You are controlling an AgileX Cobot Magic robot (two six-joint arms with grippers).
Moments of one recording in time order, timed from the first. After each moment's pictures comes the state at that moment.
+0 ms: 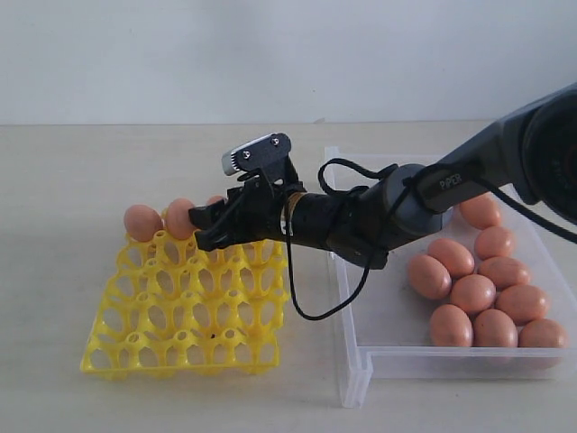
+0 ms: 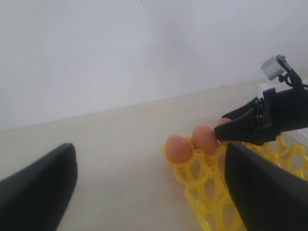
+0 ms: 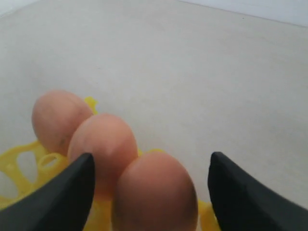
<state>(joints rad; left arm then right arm) -0.11 0.00 0.00 -0.39 0.18 0.50 0.63 2.28 -1.25 -0.54 -0.66 0.51</state>
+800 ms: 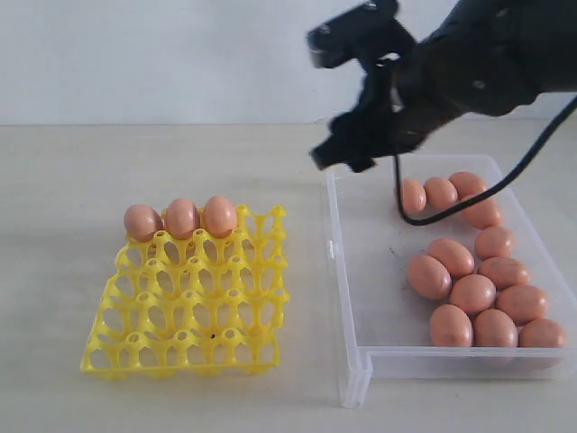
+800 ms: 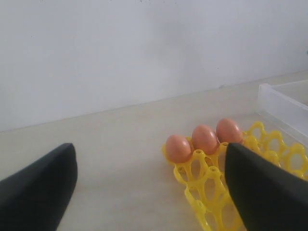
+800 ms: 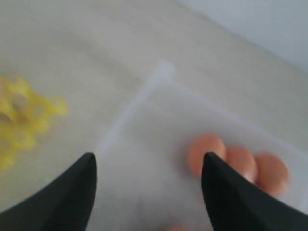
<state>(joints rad) -0.11 0.00 0.00 -0.39 0.18 0.50 0.60 1.67 -1.19 -0.54 0.47 0.41</state>
